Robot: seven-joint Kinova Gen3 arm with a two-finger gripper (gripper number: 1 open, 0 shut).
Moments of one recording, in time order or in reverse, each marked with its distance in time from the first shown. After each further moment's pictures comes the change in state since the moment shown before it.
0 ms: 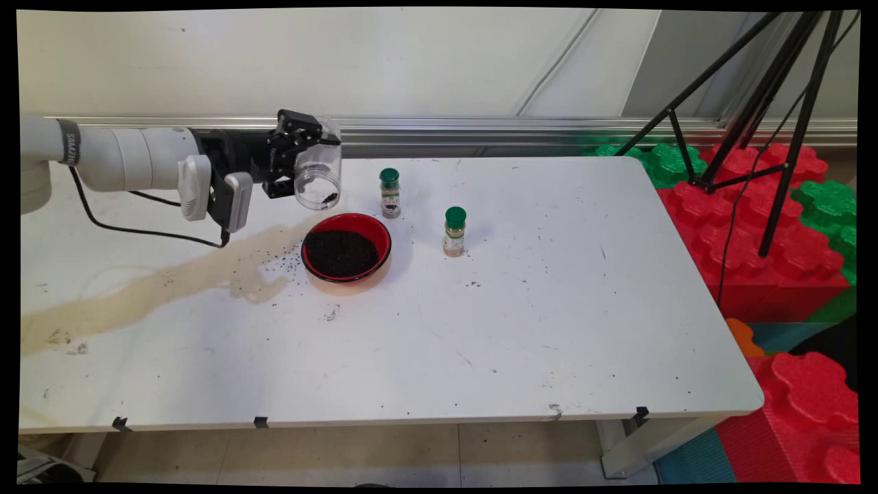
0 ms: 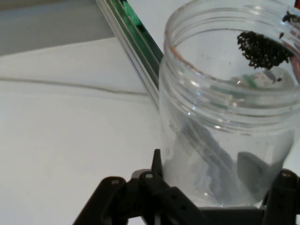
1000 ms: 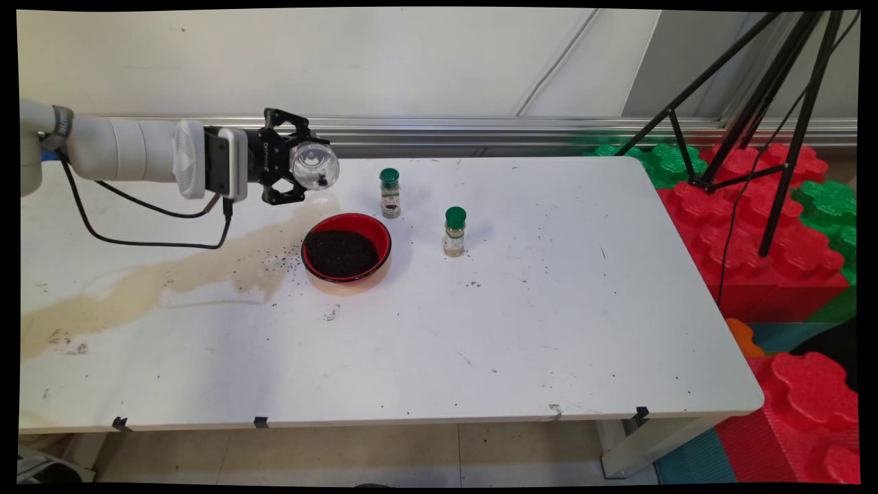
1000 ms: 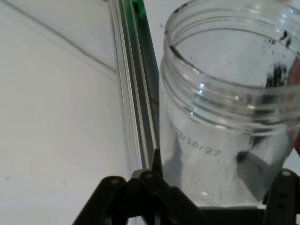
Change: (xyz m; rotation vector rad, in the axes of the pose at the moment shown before) arm -0.008 -0.008 -0.004 -0.083 -0.013 -0.473
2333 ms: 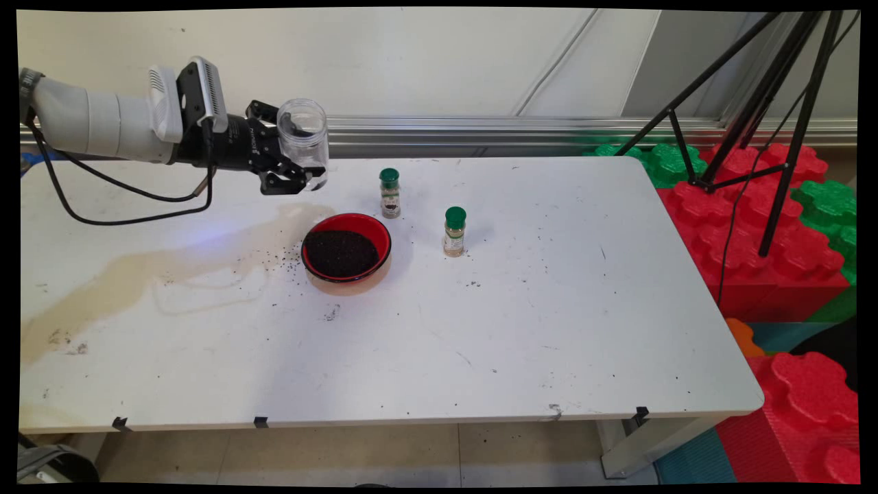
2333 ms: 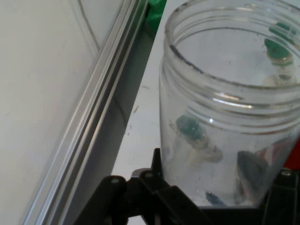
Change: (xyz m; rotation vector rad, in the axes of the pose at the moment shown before) arm -0.008 -0.026 -0.016 -0.102 0.048 -0.629
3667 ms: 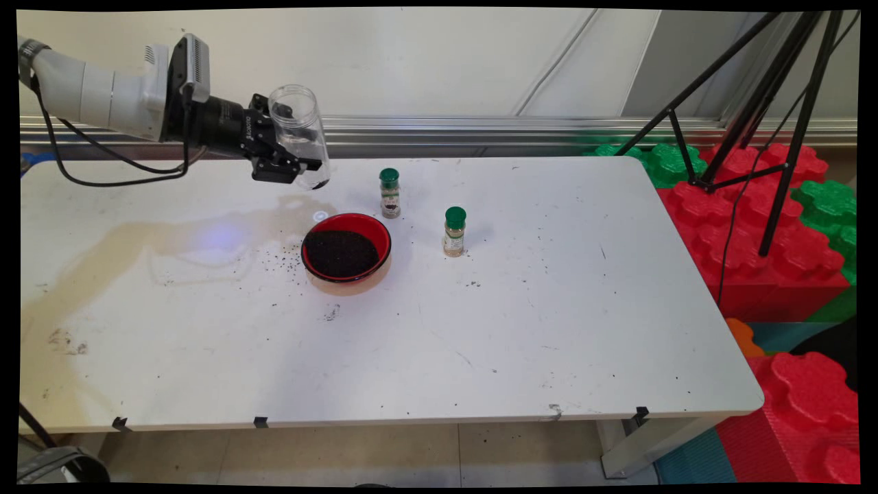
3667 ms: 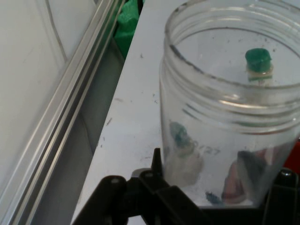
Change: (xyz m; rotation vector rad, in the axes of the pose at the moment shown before) arm -0.024 -0.051 0.005 -0.161 0.077 -0.090
